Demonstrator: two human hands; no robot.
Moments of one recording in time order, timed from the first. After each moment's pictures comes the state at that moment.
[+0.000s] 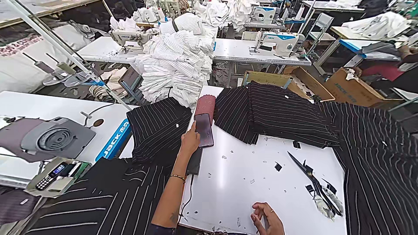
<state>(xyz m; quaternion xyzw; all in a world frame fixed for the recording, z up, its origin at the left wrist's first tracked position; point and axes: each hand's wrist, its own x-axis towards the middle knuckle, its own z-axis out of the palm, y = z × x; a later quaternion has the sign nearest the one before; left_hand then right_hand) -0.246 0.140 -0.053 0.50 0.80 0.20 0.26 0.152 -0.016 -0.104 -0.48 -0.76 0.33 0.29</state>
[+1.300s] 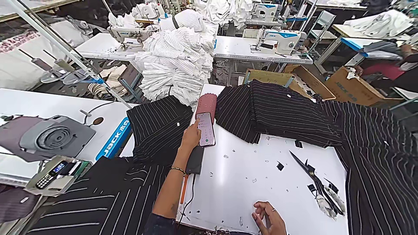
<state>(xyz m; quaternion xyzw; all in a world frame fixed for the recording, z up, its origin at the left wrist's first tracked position) -0.260 0.155 -0.056 0.55 0.77 0.18 0.26 0.150 -0.017 -0.104 -0.49 -0.77 0.31 0.27</state>
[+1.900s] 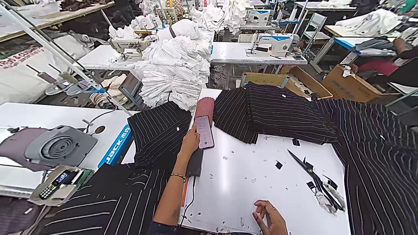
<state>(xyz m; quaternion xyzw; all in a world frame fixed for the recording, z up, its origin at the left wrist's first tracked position) -0.258 0.148 -0.063 0.52 0.76 0.25 0.28 0.149 -0.017 -0.106 -0.49 -0.76 0.31 0.29</state>
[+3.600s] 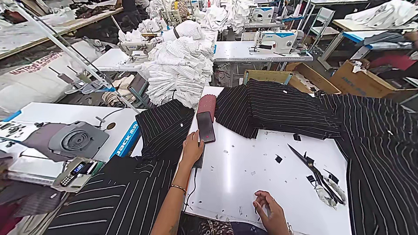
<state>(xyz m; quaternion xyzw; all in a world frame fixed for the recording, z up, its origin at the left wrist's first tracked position) -0.225 0.087 -0.059 0.53 0.80 0.19 0.20 0.150 -0.017 -0.114 -0.48 -0.74 0.32 0.34</state>
